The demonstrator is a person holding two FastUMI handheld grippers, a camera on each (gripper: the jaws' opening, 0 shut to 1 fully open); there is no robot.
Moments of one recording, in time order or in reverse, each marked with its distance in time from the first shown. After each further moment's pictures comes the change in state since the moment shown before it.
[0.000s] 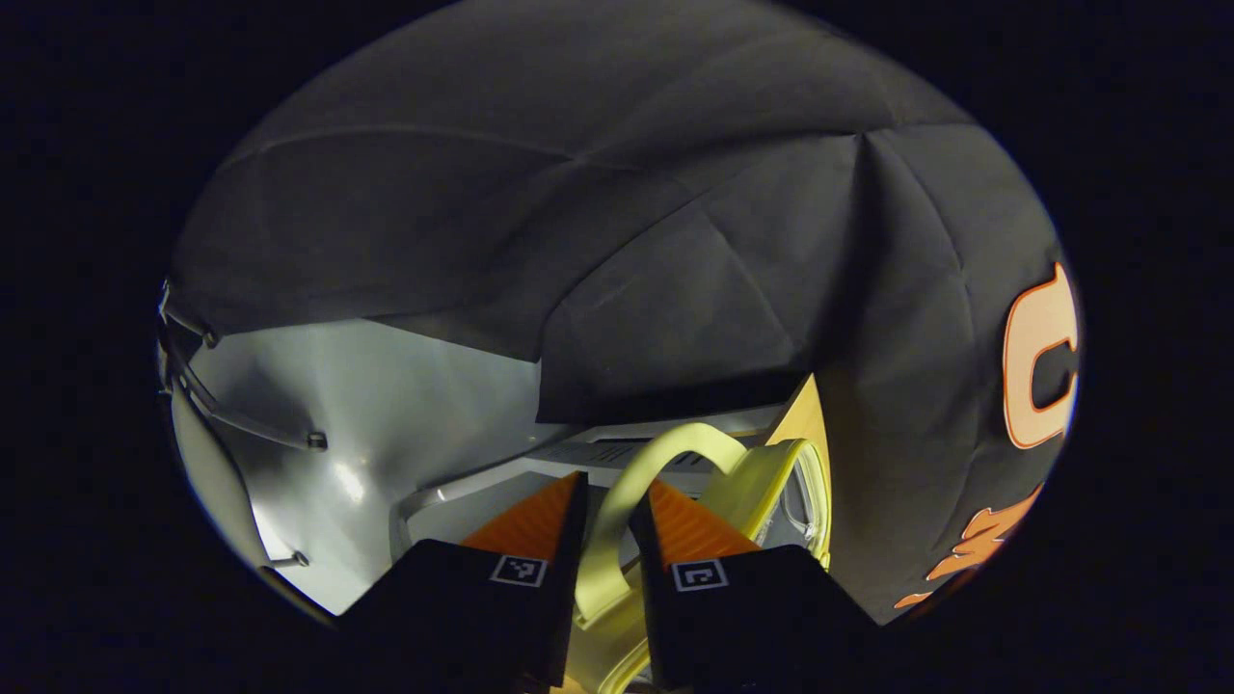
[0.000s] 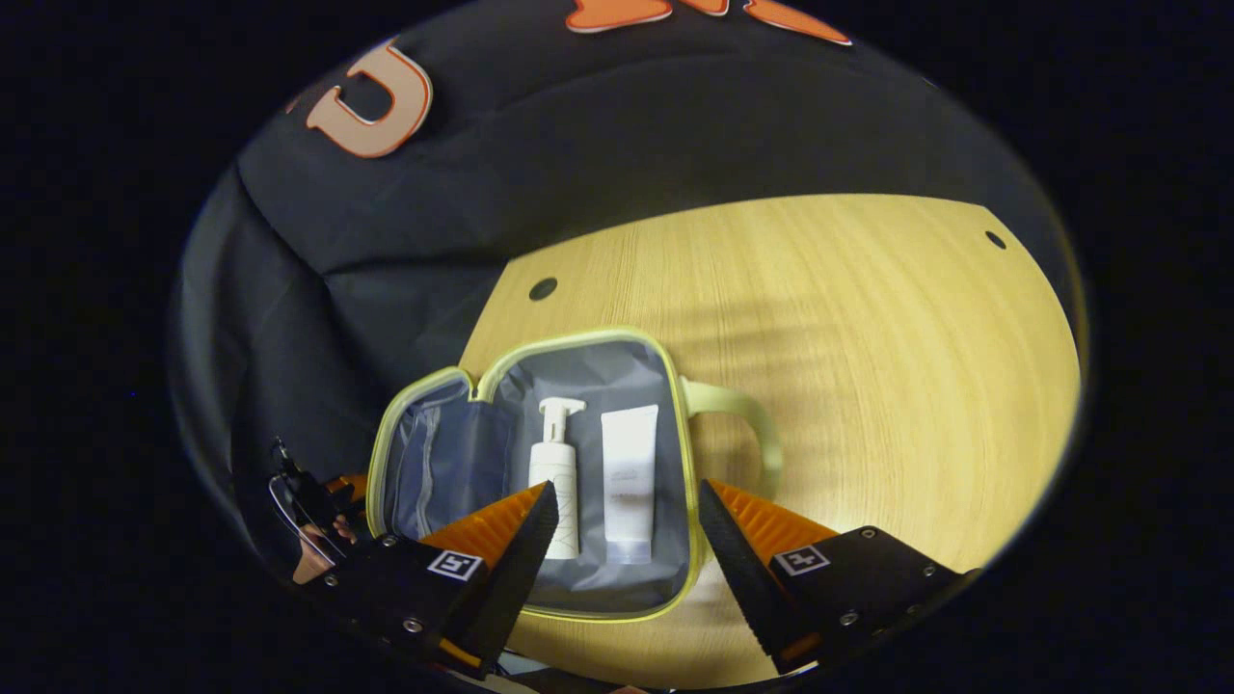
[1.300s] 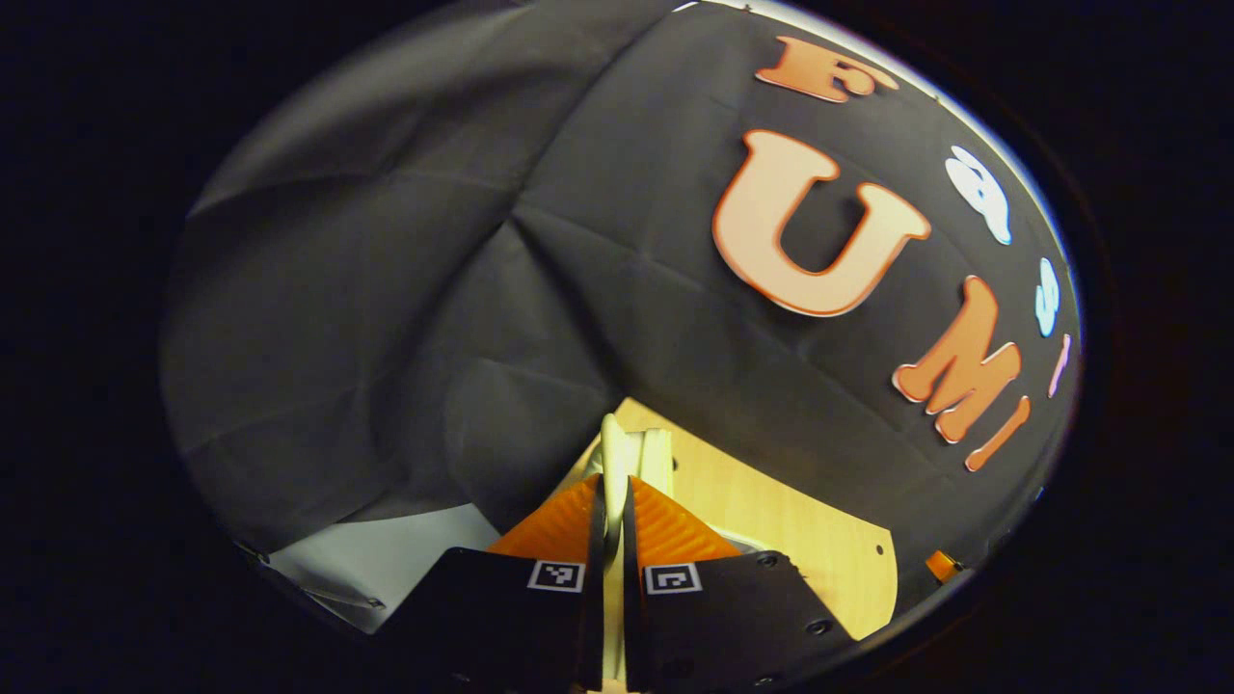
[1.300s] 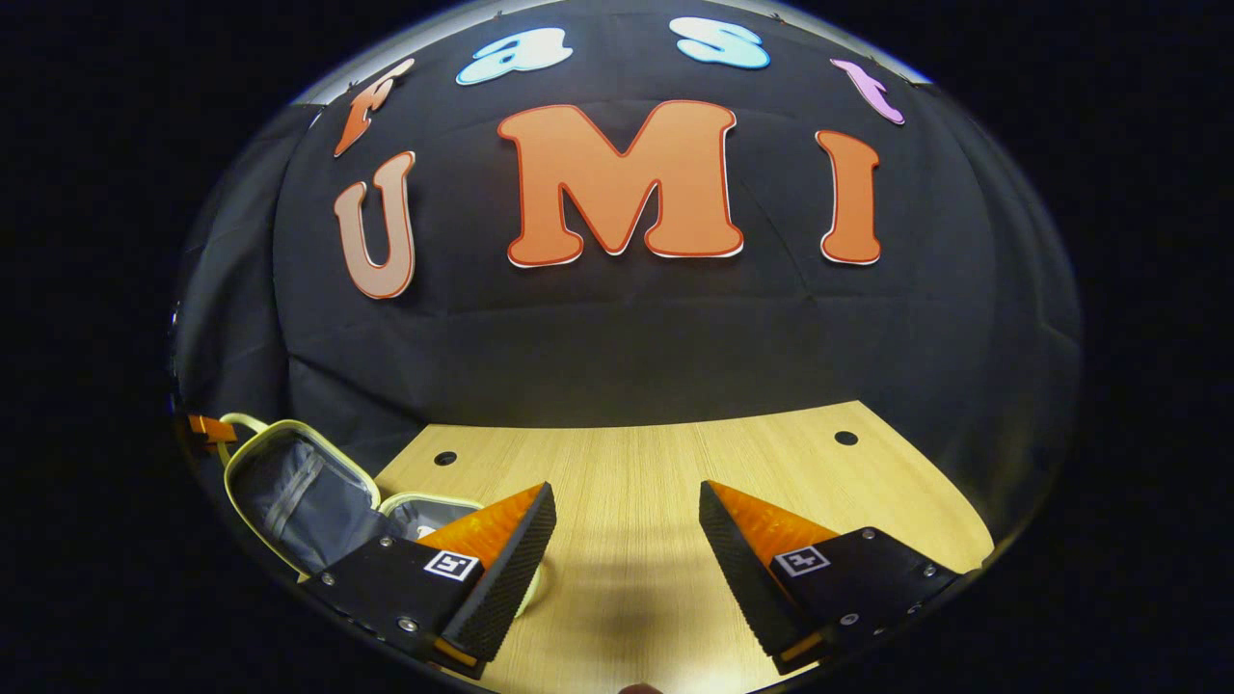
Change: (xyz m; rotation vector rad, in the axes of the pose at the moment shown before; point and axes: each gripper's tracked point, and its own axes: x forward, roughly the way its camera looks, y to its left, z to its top) left arm -0.192 -0.232 -0.055 0.639 -0.319 -0.282; right arm -0.158 -0.135 0.122 -0.204 -0.600 -0.241
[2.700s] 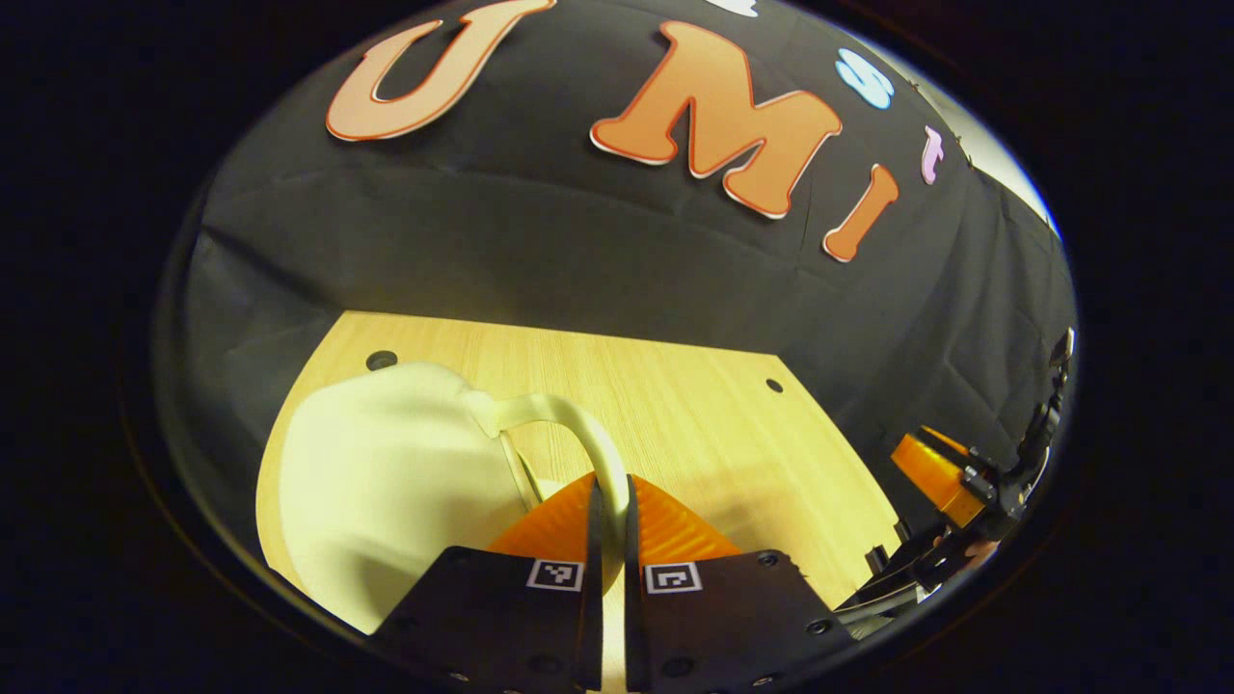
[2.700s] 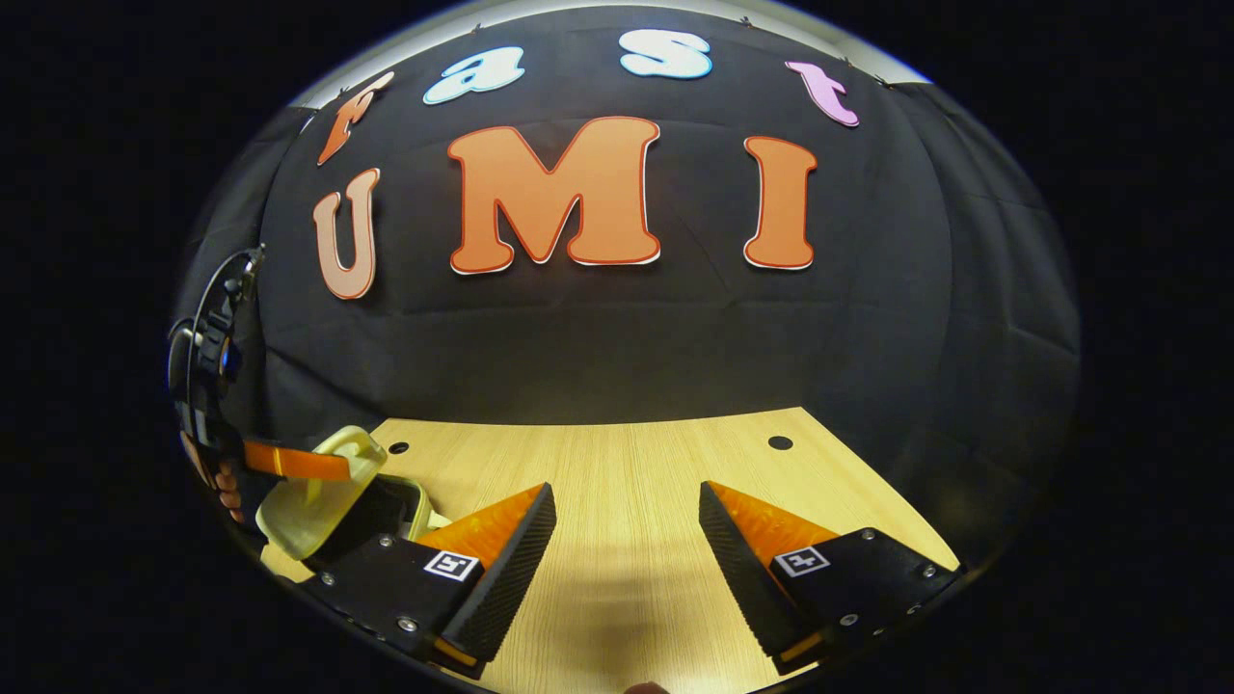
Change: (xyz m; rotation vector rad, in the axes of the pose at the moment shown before) left arm 0.046 -0.297 -0.235 0.414 0.401 -0.407; right arm -0.036 -0.103 -0.015 -0.019 -0.018 -0.081
